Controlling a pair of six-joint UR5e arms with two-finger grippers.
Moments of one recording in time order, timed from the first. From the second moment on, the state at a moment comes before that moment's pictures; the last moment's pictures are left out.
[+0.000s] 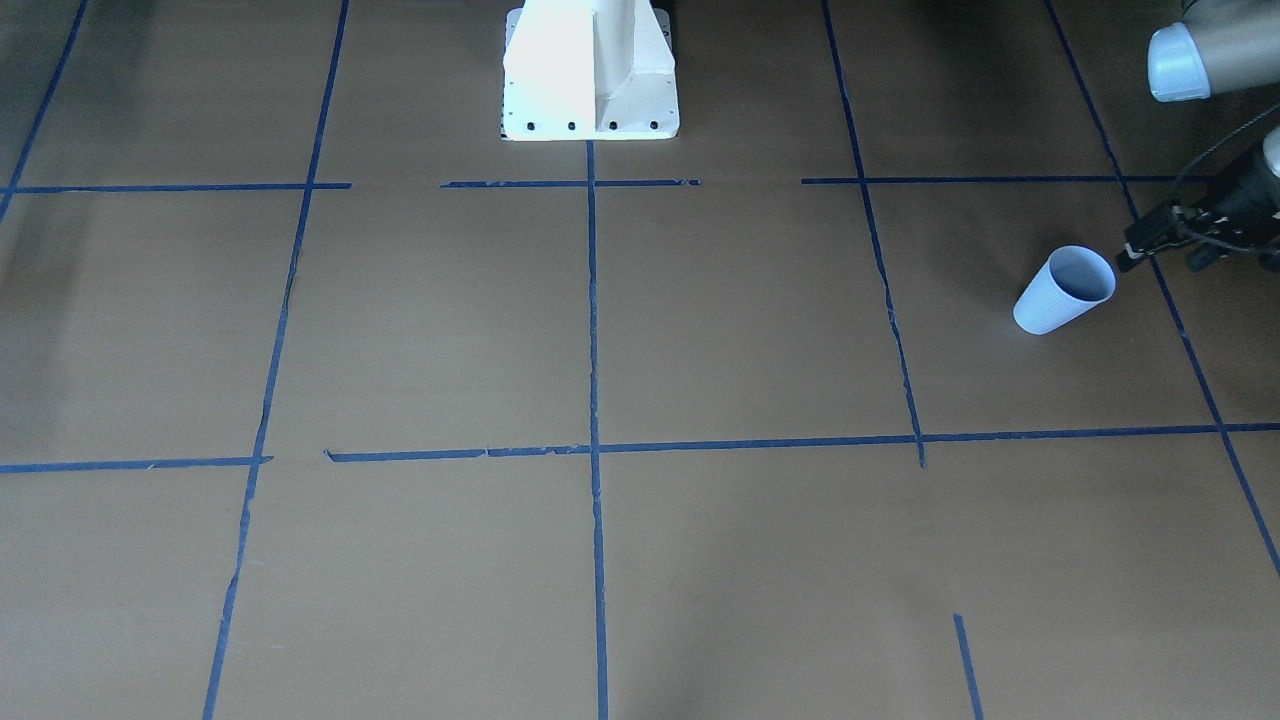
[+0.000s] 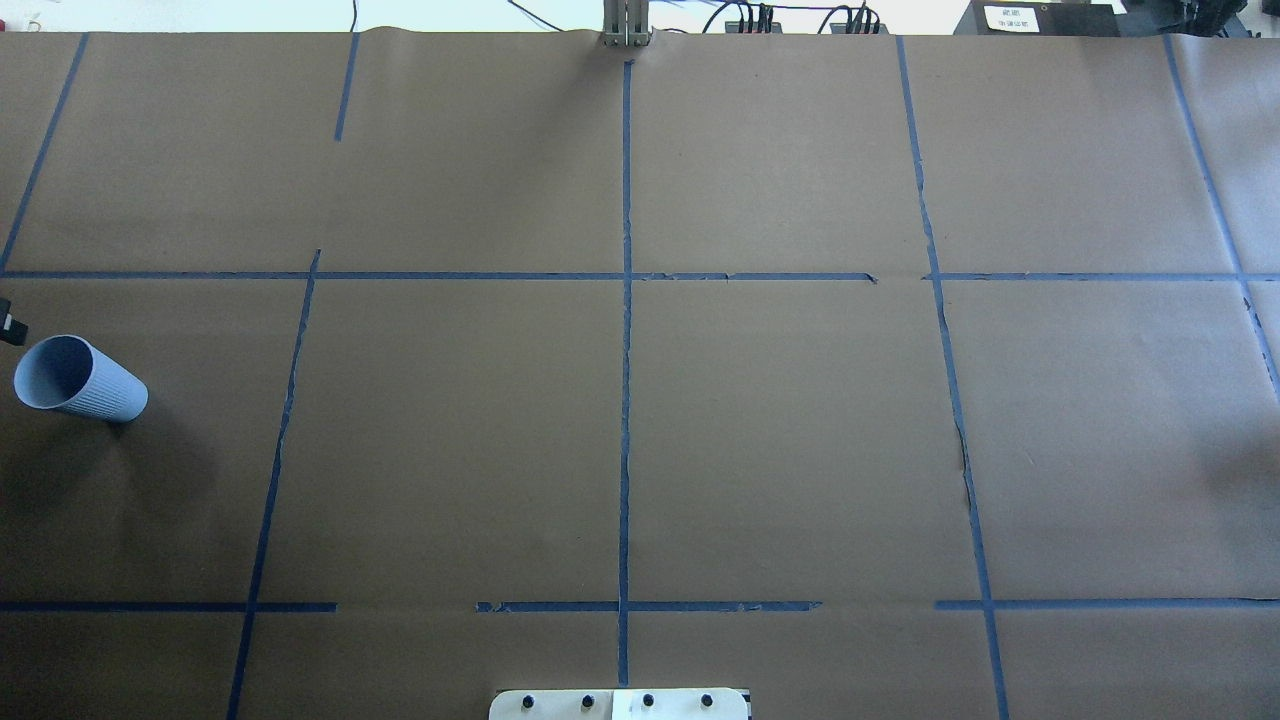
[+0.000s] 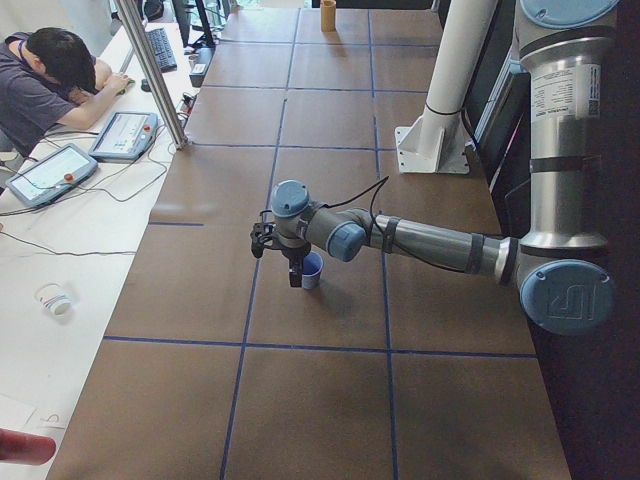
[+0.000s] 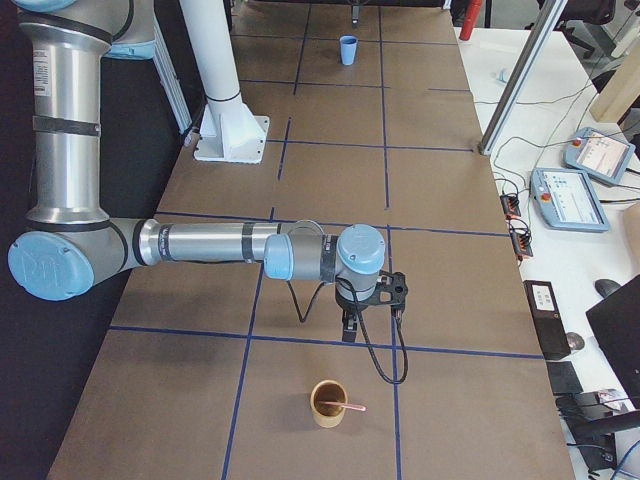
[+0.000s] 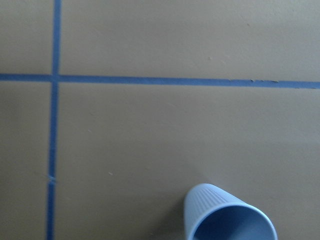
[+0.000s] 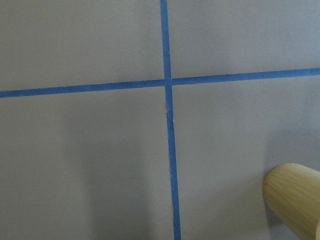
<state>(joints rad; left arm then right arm) -1.18 -1.46 -1.80 -1.90 -2.35 -0.63 1.57 -1.65 1.70 -1.61 2.38 0.08</state>
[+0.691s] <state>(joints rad) -1.06 -1.45 -1.76 -1.98 -2.31 -0.73 1.57 -1.65 1.70 -1.61 2.37 0.08</state>
